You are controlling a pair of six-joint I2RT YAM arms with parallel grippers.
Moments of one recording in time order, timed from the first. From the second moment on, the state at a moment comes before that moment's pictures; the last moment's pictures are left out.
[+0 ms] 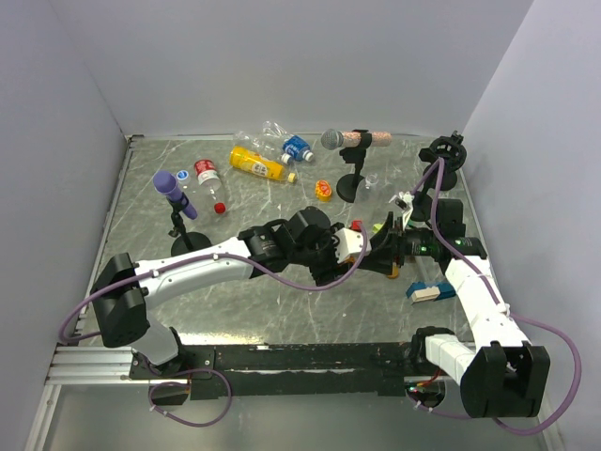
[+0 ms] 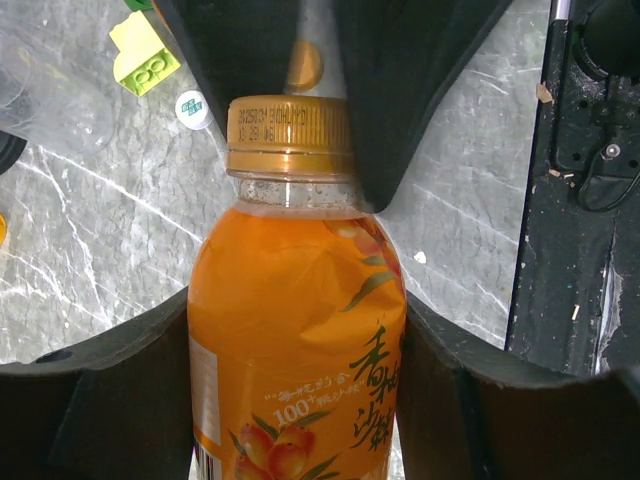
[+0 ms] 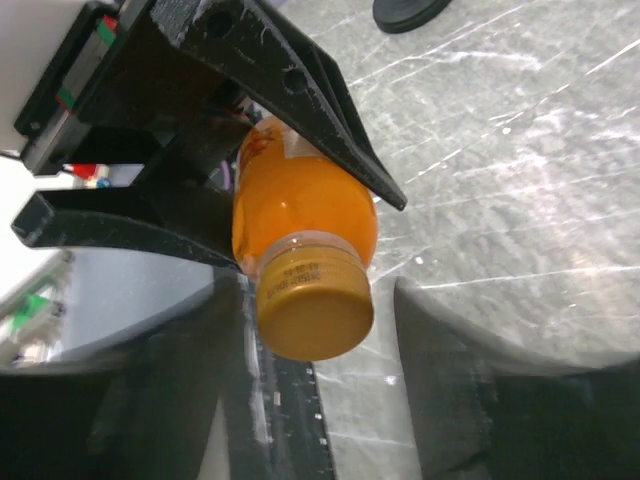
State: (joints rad) left arm -1.08 1.55 1.26 -0.33 0.21 0.27; right arm -0.01 1.02 0.75 -0.57 -1.34 -0.26
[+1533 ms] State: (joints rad) left arm -1.10 1.43 1.12 -0.29 0.18 0.32; right arm 0.10 1.11 0.80 -0.73 -1.35 -0.38
